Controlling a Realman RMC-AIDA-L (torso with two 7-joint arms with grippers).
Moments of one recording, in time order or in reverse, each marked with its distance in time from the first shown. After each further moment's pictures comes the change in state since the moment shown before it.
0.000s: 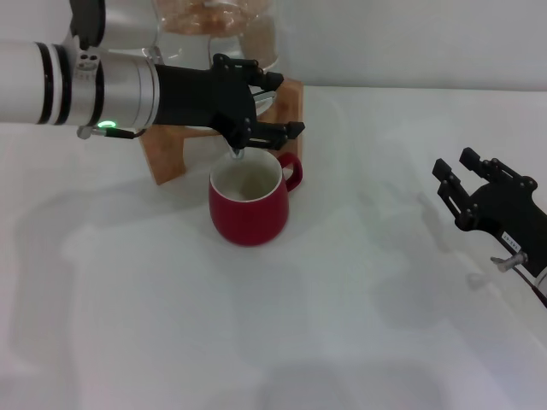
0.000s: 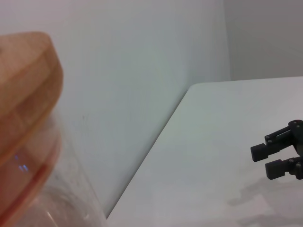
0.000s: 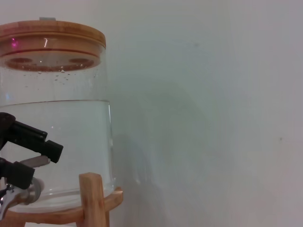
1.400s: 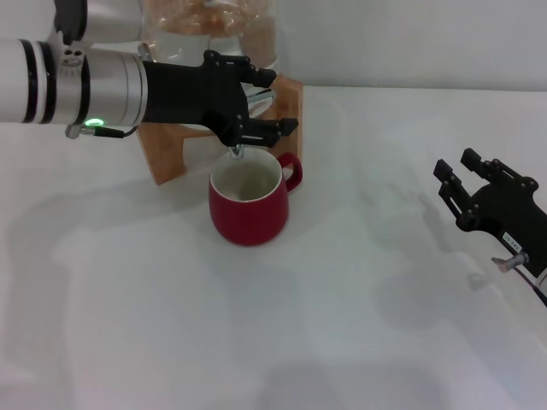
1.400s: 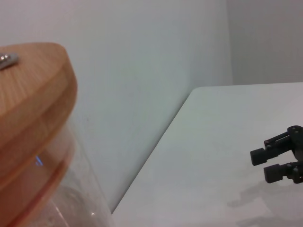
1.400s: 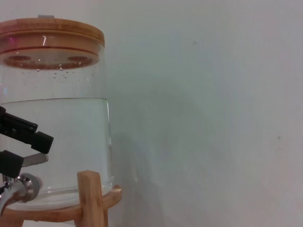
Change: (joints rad) left arm 0.031 0.000 -0.002 0.062 0.000 -0.029 -0.044; right arm 0.002 0.000 0.000 -0.006 0.001 0.001 0.000
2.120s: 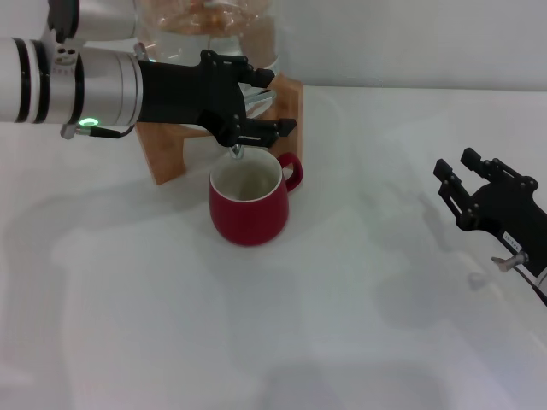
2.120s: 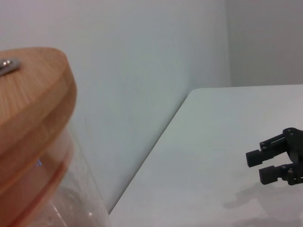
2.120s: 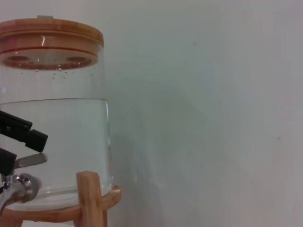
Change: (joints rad) left arm 0.012 0.002 0.000 0.028 0.000 -0.022 -0.021; right arm 0.001 0.000 0.005 -0.001 -0.005 0.000 0.000
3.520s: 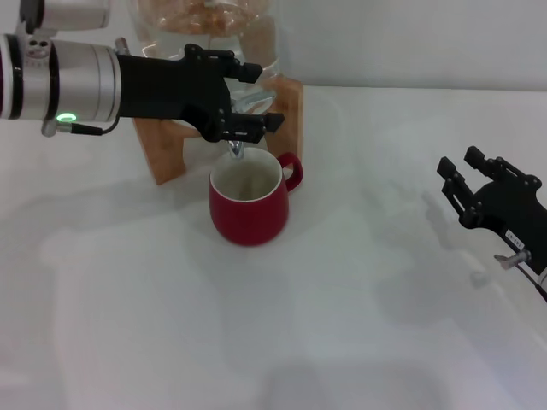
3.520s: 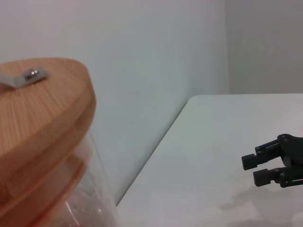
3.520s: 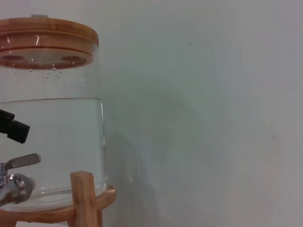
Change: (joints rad) left arm 0.010 0.011 -0.051 0.025 -0.001 -0.065 -0.016; right arm 0.001 0.000 0.007 -0.002 0.007 0.005 0.000
